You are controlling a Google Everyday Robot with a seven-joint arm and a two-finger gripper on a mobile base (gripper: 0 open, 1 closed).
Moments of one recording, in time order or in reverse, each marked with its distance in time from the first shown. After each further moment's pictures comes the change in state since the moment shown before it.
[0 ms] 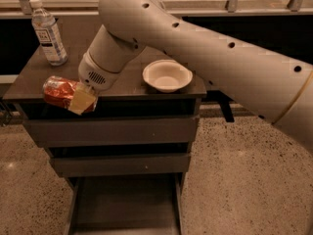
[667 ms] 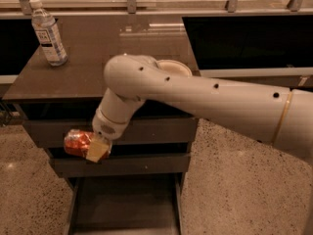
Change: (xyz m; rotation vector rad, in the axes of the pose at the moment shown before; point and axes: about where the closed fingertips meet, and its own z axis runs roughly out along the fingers) arm 0.097 0.048 0.092 -0.121 0.143 0.081
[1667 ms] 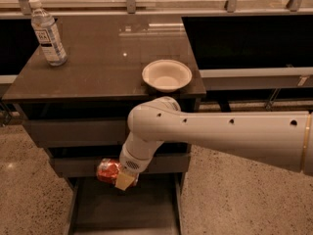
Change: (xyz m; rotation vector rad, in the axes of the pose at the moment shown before) arm 0.117 0.013 0.055 0.055 0.116 0.136
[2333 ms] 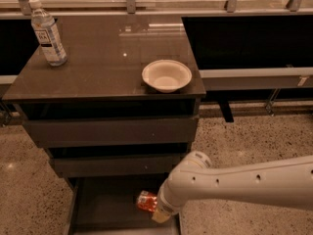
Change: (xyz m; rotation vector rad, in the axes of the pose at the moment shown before) arm 0.157 -0.007 0.096 0.119 0.054 0.114
